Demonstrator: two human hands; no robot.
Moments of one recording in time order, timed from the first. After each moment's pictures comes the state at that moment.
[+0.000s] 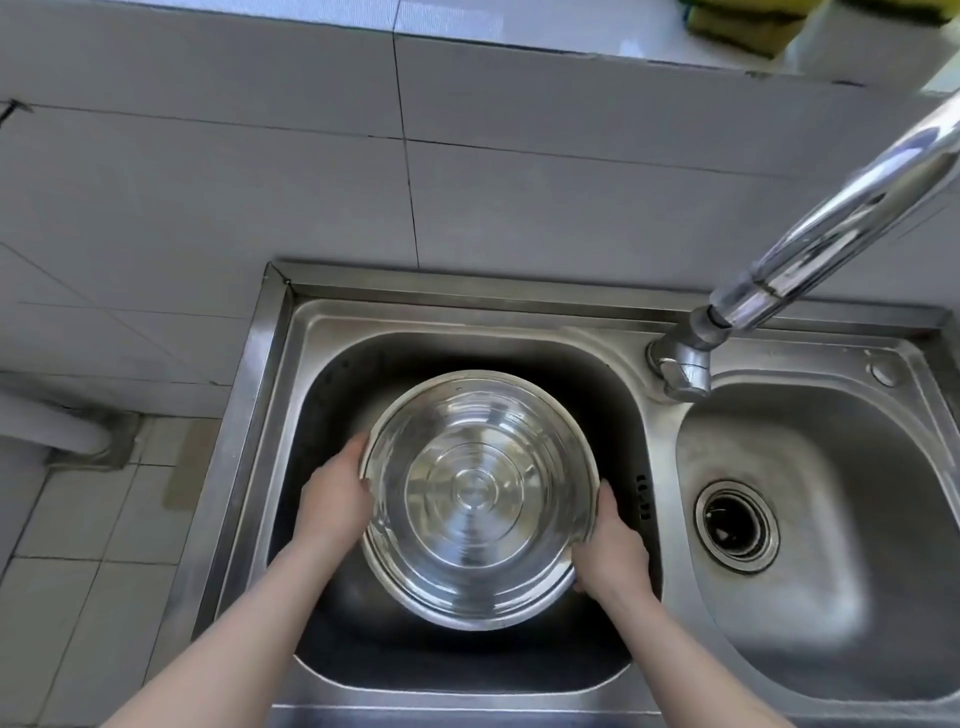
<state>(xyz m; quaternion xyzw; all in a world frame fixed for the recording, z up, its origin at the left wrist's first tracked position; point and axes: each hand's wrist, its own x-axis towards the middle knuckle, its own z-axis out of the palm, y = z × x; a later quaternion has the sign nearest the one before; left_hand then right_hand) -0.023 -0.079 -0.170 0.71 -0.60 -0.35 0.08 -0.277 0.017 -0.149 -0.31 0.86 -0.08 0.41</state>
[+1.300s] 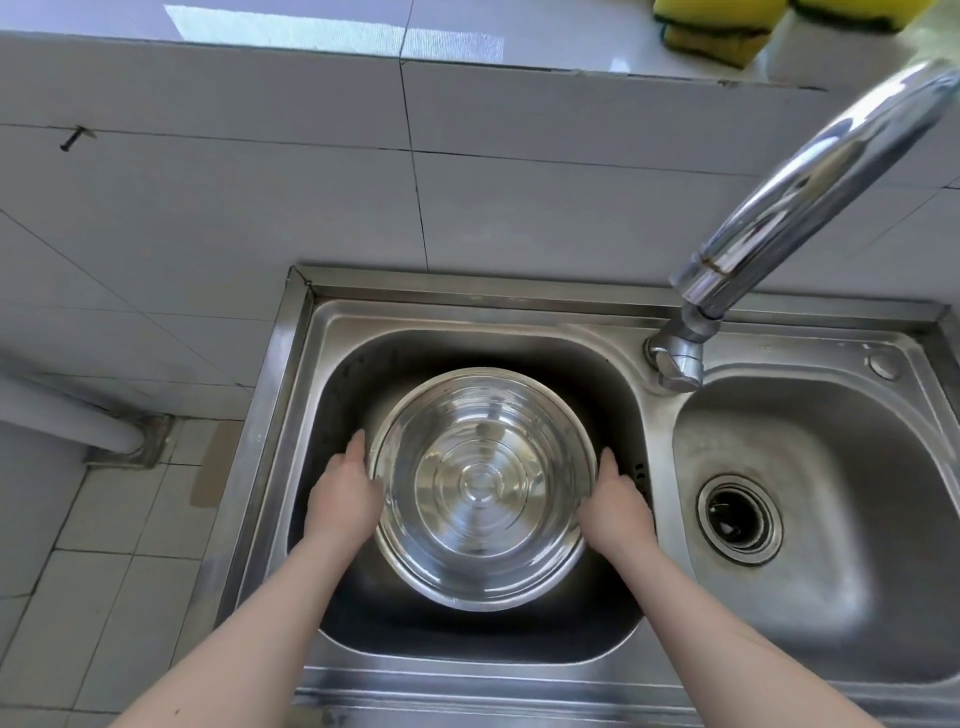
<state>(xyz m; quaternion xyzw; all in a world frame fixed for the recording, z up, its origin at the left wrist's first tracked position) -0.022 -0.063 -0.159 0.73 -0.60 -0.31 0.03 -0.289 -0.005 -0.145 -0.39 0.85 0.01 0.37</state>
